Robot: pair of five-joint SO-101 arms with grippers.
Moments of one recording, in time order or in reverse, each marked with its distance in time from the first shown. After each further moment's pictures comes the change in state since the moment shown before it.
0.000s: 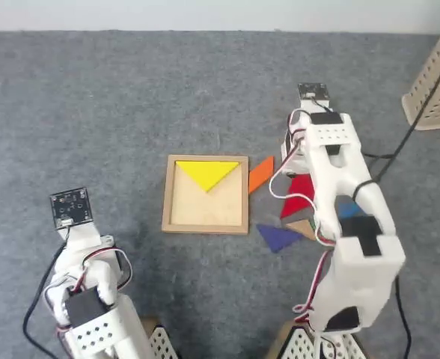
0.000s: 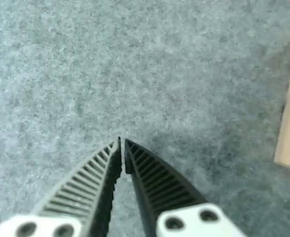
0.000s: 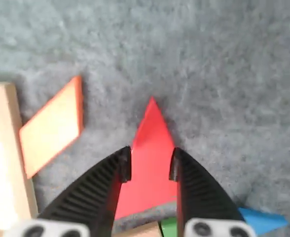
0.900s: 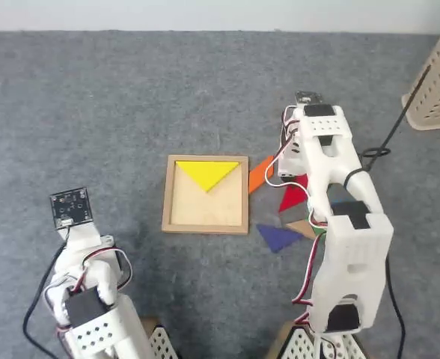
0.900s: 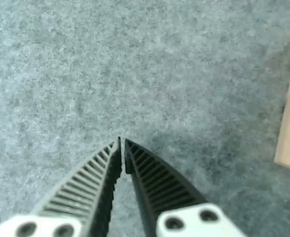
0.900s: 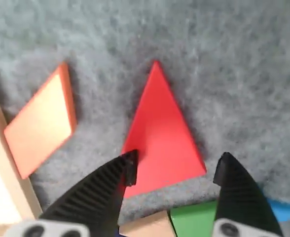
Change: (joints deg) left arm 0.0 0.0 0.0 0.0 0.0; right arm -0.4 16.4 -15.6 12.0 -3.6
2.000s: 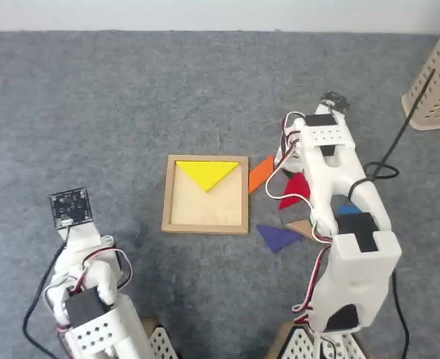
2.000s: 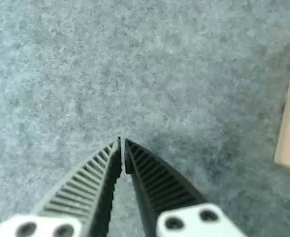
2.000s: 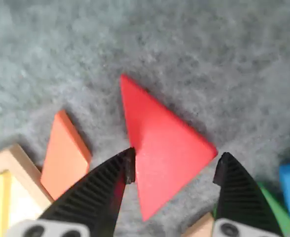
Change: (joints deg) left arm 0.0 0.0 0.0 0.0 0.0; right arm -1.4 -12.2 13.1 -11.4 -28.3
